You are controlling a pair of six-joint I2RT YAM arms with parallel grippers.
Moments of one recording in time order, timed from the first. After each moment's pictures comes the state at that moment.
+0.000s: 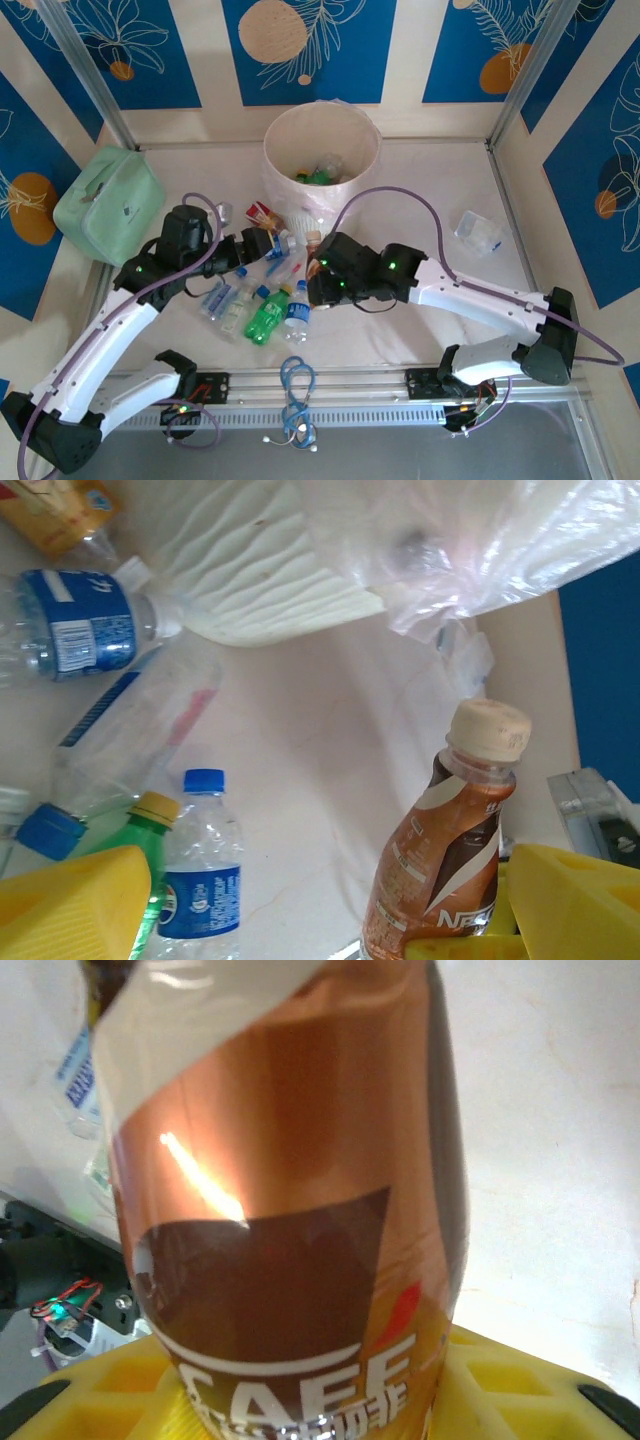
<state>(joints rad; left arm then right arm) -0.47 0.92 0.96 -0.67 0.37 -0.79 1.08 1.31 1.20 -0.90 0.01 0.85</state>
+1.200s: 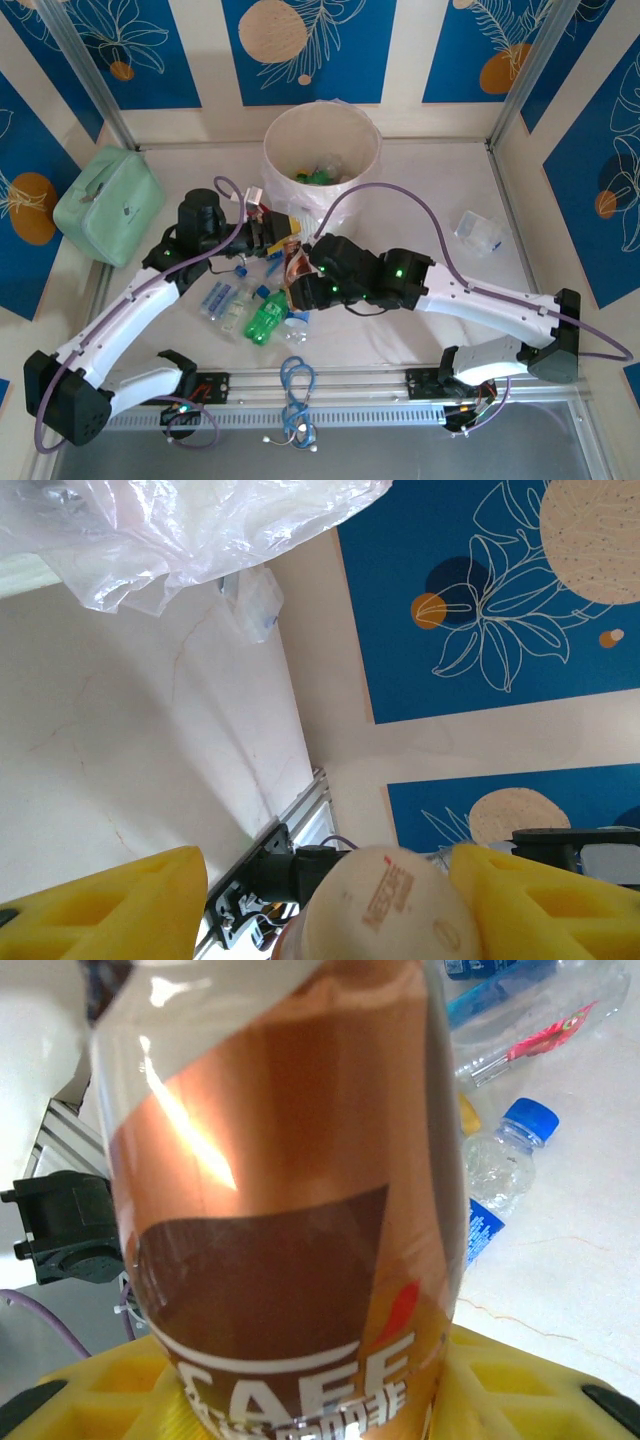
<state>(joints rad) -0.49 1.08 0.91 -0.19 0.77 -1.01 1.19 1.29 1.27 -0.83 0.01 0.79</state>
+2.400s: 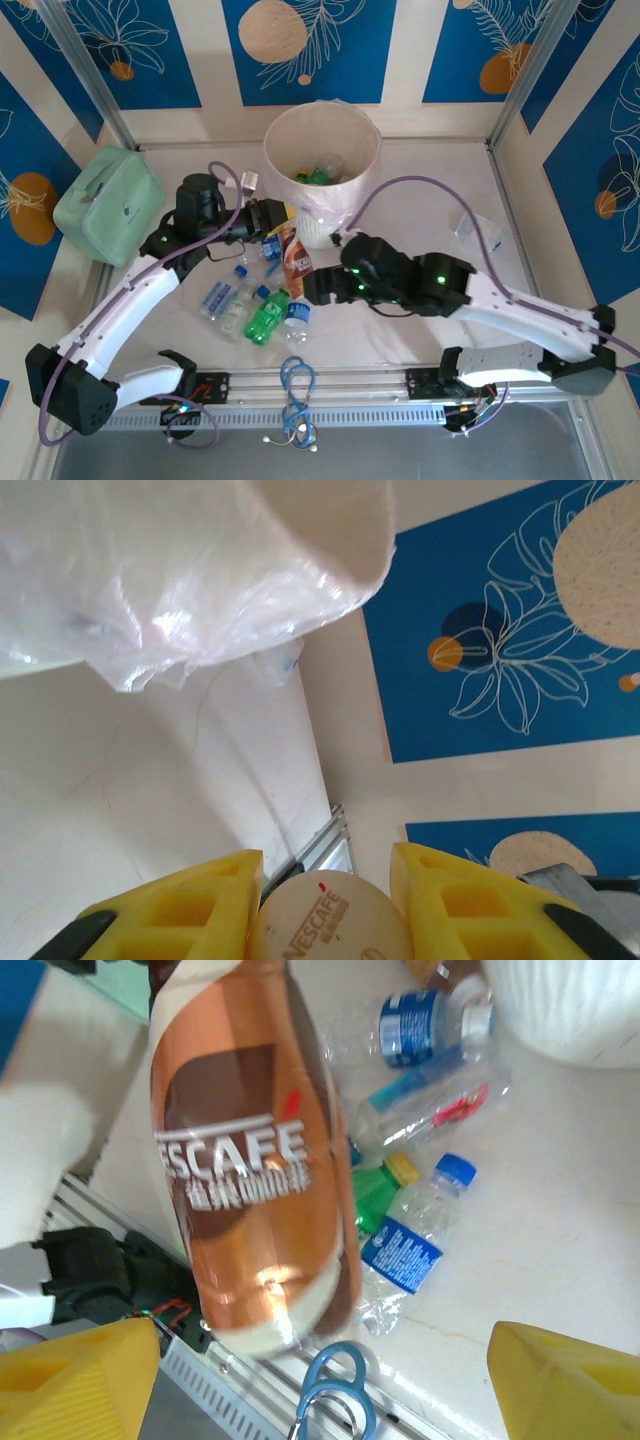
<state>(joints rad) -0.45 1.14 1.06 -0.29 0.69 -0.97 1.19 1.09 1.25 -0.89 0.18 0.82</state>
